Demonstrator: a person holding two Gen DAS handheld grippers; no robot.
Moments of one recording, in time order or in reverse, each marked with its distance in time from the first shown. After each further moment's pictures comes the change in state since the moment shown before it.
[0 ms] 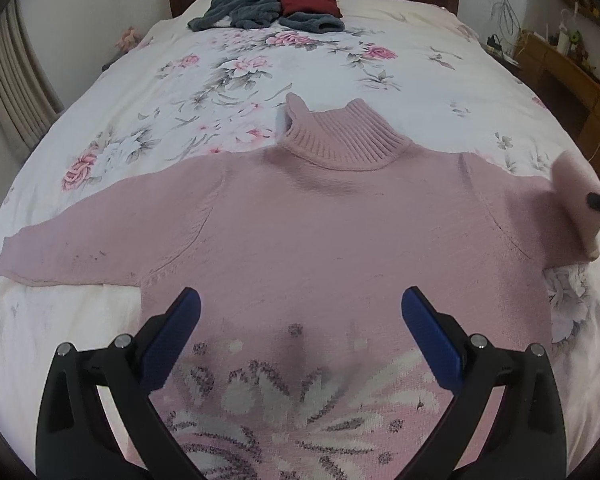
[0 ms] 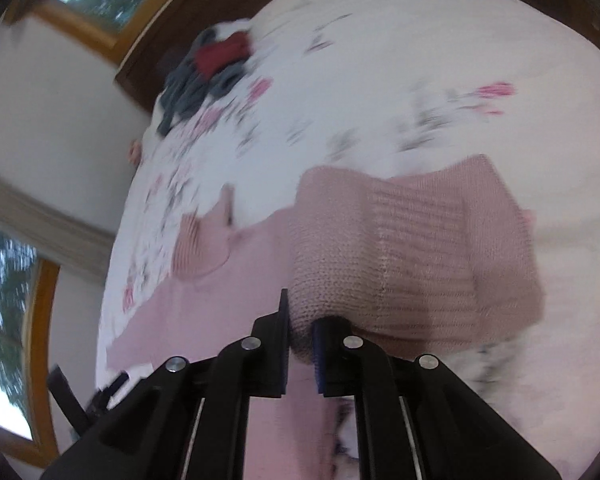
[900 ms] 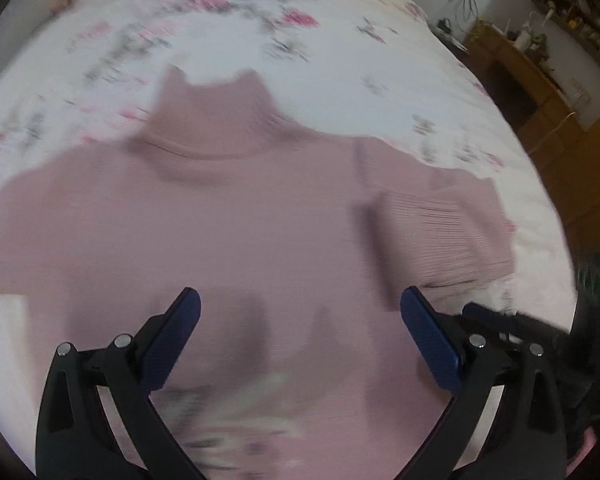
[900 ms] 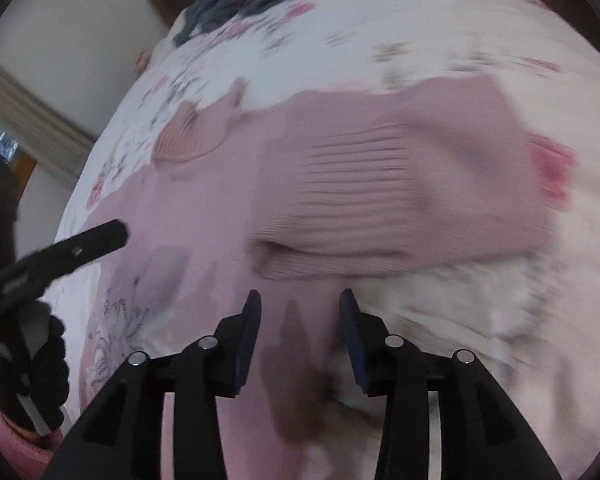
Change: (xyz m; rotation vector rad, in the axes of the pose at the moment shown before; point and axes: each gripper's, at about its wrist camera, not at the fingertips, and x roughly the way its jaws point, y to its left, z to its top) left arm 0.042 -0.089 0.036 -0.013 0.171 -0.322; right arm 0.018 0.001 -0.080 -0.202 0.137 -0.121
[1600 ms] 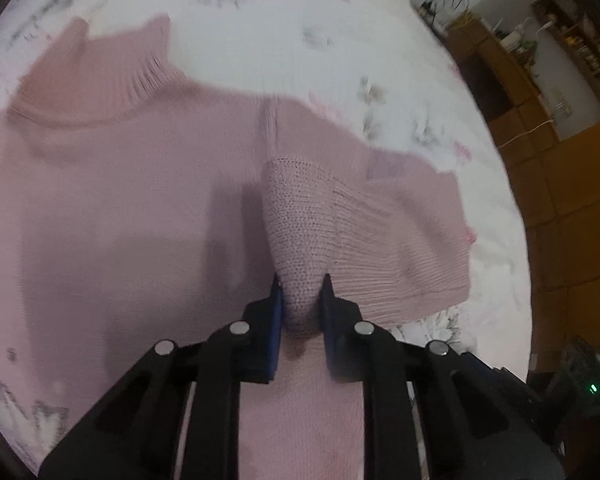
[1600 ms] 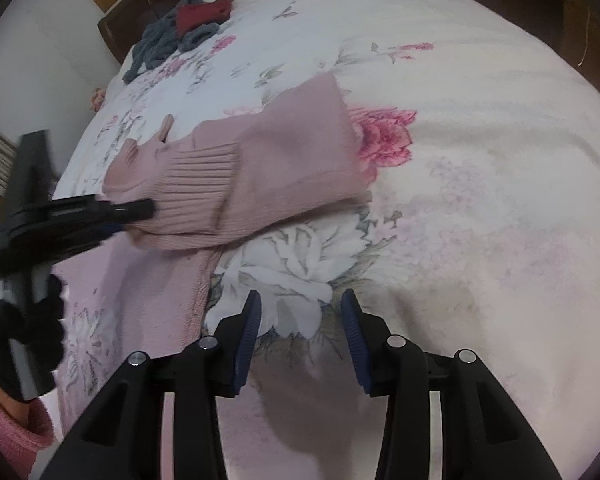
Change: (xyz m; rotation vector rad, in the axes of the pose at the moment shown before) left arm 0.068 -0.062 0.020 -0.067 0.090 -0.174; right arm -0.048 -0.068 -0.026 0.091 -0.076 -0.130
